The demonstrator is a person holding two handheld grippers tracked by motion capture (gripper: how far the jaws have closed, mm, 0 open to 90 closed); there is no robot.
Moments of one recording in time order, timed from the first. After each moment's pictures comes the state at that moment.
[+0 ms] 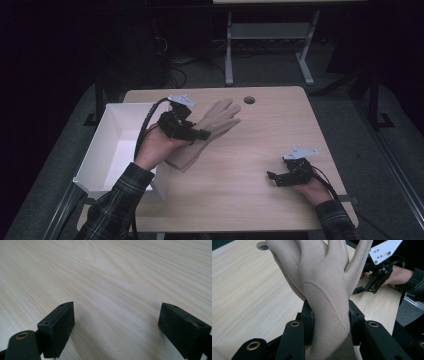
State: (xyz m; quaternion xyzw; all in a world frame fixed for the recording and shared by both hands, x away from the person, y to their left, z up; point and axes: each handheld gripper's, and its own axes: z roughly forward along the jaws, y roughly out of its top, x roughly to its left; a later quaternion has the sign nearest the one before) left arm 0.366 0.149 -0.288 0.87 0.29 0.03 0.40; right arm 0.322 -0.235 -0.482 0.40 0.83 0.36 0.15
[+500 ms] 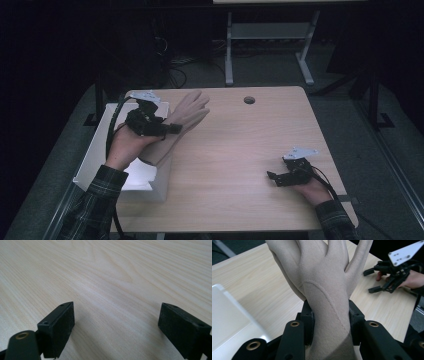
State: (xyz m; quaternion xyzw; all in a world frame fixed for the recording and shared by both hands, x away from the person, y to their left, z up) left arm 0.365 0.214 -0.284 0.85 0.34 0.06 0.41; right arm 0.322 -0.234 -0.482 0.40 0.83 0.36 0.15
